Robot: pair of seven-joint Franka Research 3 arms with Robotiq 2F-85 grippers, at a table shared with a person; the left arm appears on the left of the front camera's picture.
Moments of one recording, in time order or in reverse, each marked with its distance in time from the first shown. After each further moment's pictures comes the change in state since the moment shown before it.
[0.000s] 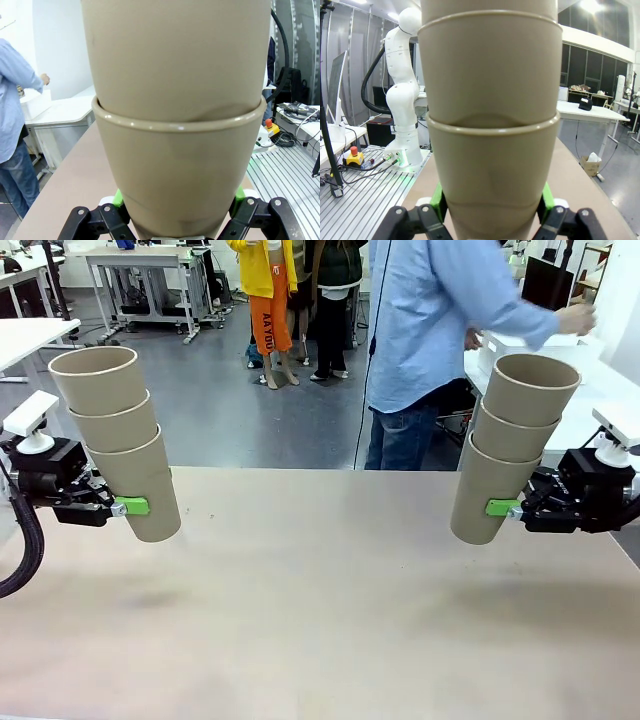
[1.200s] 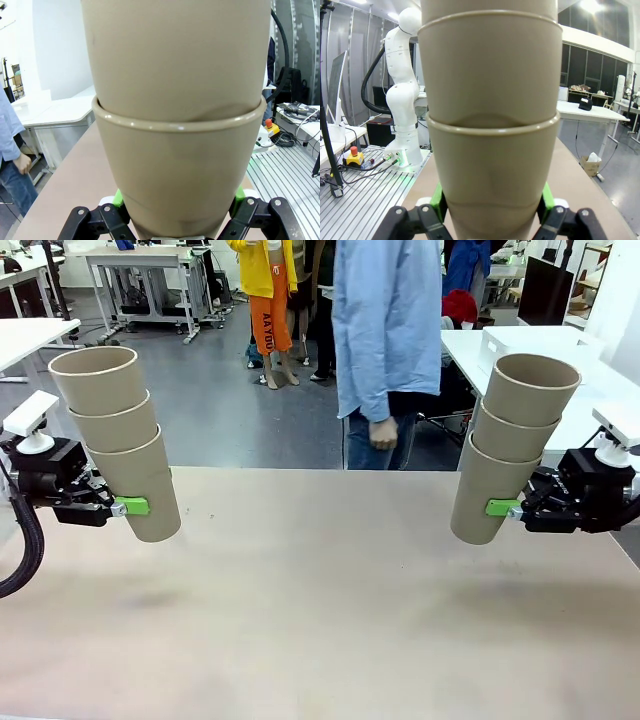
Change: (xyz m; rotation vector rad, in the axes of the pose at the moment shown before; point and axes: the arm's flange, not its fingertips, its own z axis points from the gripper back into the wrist) left arm 0.000 0.000 0.000 0.000 0.000 0.000; right arm 0.000 0.000 0.000 0.000 0.000 0.000
